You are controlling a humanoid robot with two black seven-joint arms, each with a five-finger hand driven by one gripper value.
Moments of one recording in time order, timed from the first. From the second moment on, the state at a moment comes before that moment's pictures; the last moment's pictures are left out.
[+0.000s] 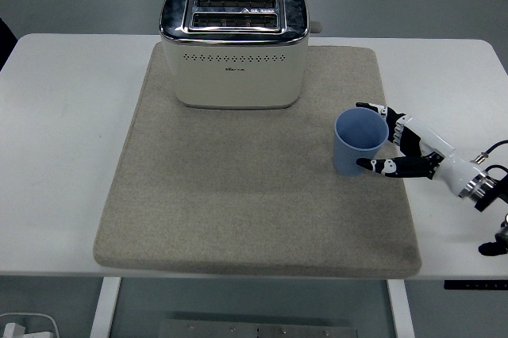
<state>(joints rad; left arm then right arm) 0.00 0.00 -0.05 -0.15 -0.04 -0.10 0.09 0.42 -0.53 0.79 1.19 -1.01 0.20 0.46</state>
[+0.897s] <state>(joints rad) 0.00 0.00 -0.05 -0.15 -0.04 -0.10 0.09 0.45 -0.46 0.79 1.13 -1.00 0.20 0.46</state>
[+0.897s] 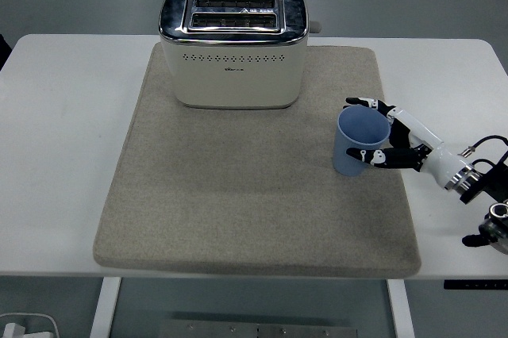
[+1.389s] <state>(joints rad) 0.00 0.00 -0.05 -0.15 -0.04 -0.10 0.09 0.50 -0.41 0.79 1.19 -0.99 0.19 0.44</state>
